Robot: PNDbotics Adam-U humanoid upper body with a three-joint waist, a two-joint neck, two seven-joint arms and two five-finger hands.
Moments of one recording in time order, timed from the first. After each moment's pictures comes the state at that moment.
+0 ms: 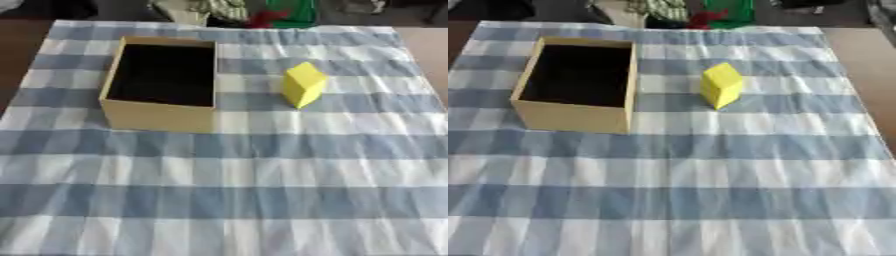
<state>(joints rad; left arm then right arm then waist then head) -0.24 0.28 0.15 -1.98 0.02 -0.17 0.39 -0.93 -0.93 0.30 -1.58 0.48 0.19 0.40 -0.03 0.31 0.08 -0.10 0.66</state>
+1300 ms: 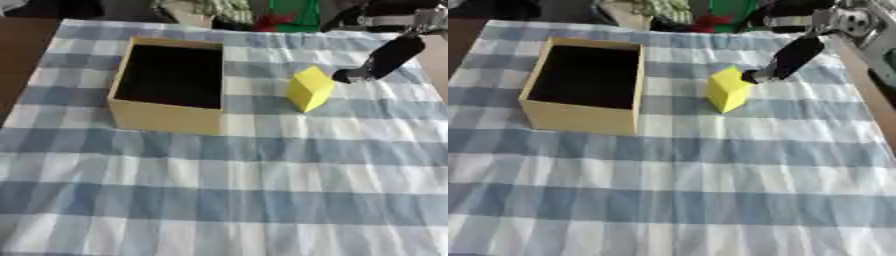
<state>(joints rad) -0.24 0.29 0.14 -1.98 0.02 -0.16 0.38 -0.98 -0.89 0.38 -1.37 0.57 -0.19 0.77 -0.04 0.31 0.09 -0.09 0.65</state>
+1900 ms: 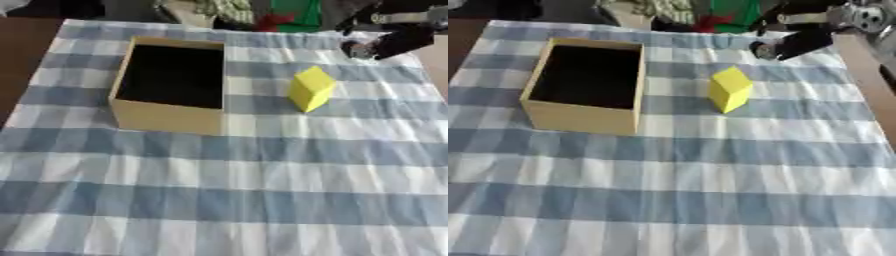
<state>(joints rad) -0.24 0.29 0.14 -1.98 0.02 -0.16 0.38 -0.95 -0.90 0.33 -1.34 0.59 -0.11 0.71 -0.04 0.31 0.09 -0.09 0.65</state>
